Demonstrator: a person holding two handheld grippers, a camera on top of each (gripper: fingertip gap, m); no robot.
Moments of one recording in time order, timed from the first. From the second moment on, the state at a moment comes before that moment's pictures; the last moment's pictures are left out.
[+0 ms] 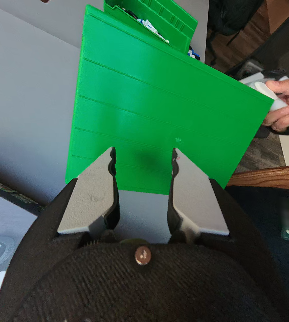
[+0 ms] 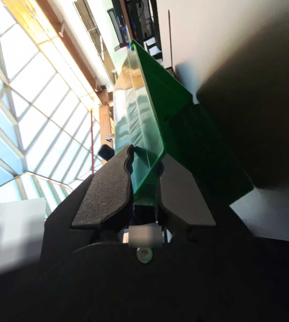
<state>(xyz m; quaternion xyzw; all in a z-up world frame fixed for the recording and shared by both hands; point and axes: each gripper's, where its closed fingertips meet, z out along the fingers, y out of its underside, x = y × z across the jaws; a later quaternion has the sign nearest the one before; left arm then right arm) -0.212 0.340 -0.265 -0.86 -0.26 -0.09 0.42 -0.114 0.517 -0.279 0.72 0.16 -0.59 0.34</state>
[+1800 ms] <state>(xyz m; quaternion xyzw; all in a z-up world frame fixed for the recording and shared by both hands) -0.082 -0.148 -0.409 -0.83 -0.53 0.06 0.16 -0.040 0.140 -0.260 0.45 0.81 -0.38 0.08</state>
